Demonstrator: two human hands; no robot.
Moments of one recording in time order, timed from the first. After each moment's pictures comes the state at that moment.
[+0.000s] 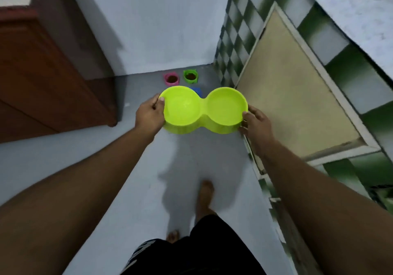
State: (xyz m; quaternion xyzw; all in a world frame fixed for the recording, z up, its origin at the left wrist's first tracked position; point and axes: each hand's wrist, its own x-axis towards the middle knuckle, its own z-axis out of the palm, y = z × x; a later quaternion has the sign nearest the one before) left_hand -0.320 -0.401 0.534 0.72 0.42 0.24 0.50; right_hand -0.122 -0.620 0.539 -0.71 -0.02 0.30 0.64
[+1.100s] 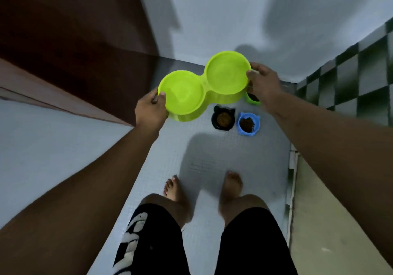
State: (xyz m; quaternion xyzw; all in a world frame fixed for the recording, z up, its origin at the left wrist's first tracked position) left_hand -0.171 -0.017 0.329 0.47 0.68 0.31 0.47; right_hand 0.135 -0.033 0.340 -0.74 -0.25 0.44 0.43
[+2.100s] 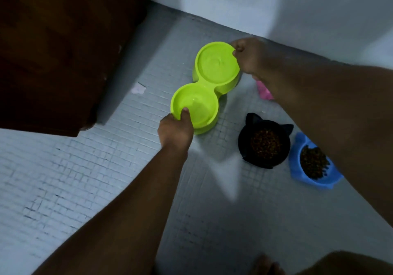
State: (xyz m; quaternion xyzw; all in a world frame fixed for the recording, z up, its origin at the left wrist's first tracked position) left_hand -0.083 0.075 -0.150 0.35 0.80 0.25 0.42; right_hand 0.145 0.226 -0.130 -0.70 -0.61 0.32 0.18
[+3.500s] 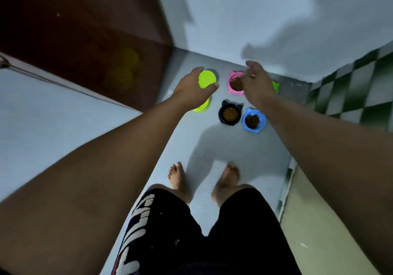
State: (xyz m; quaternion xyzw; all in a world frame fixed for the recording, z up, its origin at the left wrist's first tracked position) left_hand -0.052 0.007 0.406 0.65 0.63 0.05 0.43; right_hand 0.143 -0.025 0.388 -0.77 -0.38 0.41 0.32
